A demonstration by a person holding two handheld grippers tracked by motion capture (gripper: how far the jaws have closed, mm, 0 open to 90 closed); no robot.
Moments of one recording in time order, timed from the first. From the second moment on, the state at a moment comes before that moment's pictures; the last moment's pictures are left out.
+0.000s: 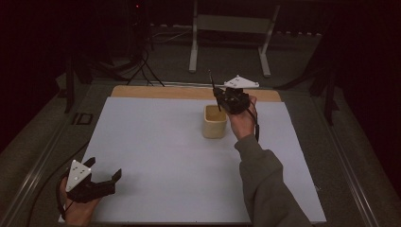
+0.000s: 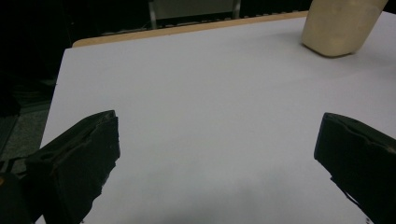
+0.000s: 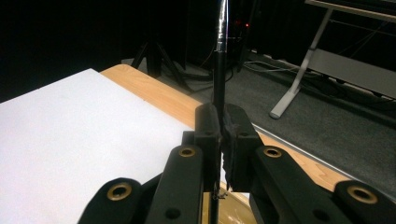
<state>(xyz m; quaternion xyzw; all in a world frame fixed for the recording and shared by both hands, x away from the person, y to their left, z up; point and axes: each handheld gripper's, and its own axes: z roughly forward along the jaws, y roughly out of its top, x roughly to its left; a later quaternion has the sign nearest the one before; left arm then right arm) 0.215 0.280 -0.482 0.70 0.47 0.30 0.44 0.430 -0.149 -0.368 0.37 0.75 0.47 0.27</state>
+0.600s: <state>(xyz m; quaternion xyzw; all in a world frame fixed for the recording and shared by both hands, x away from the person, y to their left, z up) 0.214 0.280 -0.482 0.70 0.47 0.30 0.45 0.431 -0.149 -0.383 0.37 0.76 0.47 0.27</state>
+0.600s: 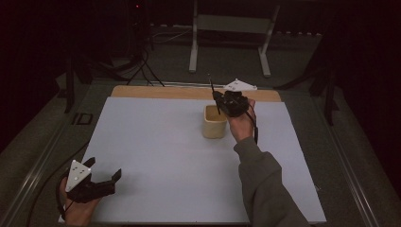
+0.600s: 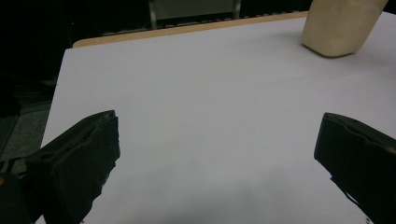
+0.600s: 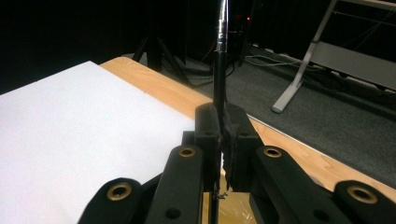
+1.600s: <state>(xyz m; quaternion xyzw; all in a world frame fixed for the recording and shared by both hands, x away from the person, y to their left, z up) 0.214 0.281 -0.482 0.70 0.47 0.30 0.45 0.429 -0.153 -0.414 0.38 0.77 0.45 0.25</state>
